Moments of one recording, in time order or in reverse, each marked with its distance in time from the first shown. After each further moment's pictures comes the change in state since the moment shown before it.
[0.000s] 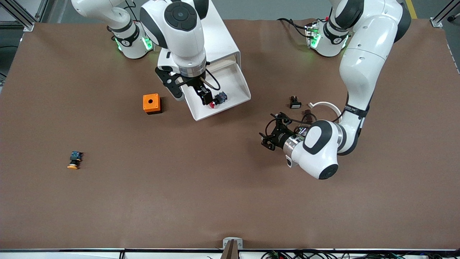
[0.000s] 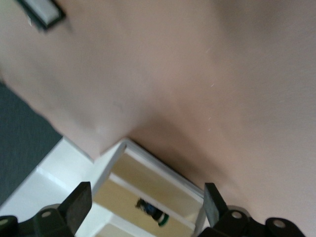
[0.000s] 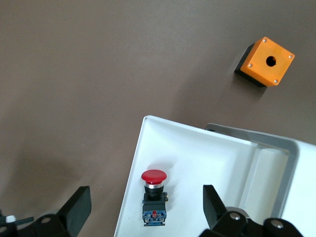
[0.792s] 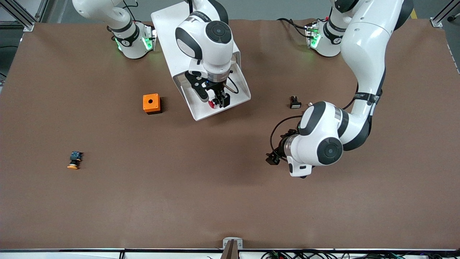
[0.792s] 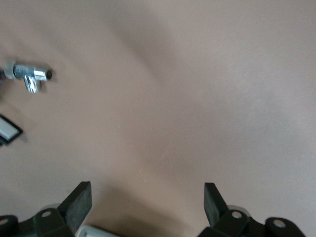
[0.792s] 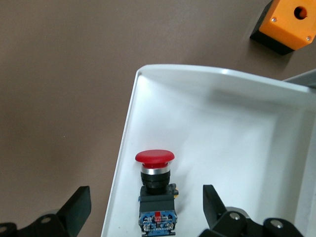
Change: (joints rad) left arm -0.069 -0.119 -0.008 0.023 0.365 0.273 0.116; right arm 0.117 0.111 -0.002 -0.088 -0.081 0.175 0.191
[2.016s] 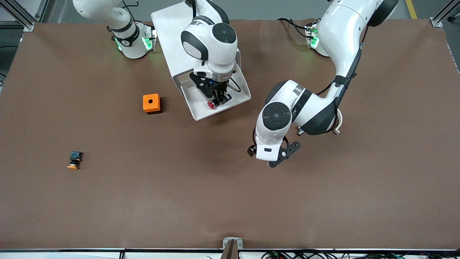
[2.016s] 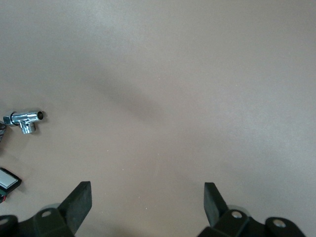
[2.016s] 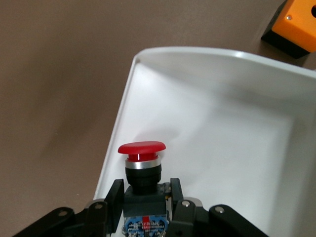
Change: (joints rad) left arm -0.153 -0.022 -0.001 -0.002 0.282 0.066 0.000; right arm 0.033 0.003 -0.013 -0.059 -0.064 0.074 0.019
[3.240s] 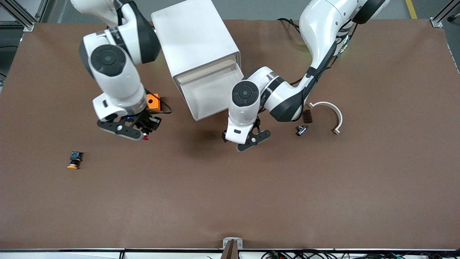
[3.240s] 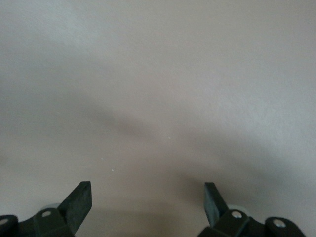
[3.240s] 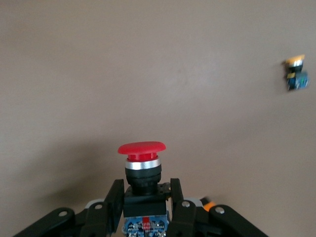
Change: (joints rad) left arm -0.120 0.001 -0.032 -0.062 0.014 0.142 0.016; right arm -0.475 -0.121 -0.018 0.121 0.025 -0.196 -1.204
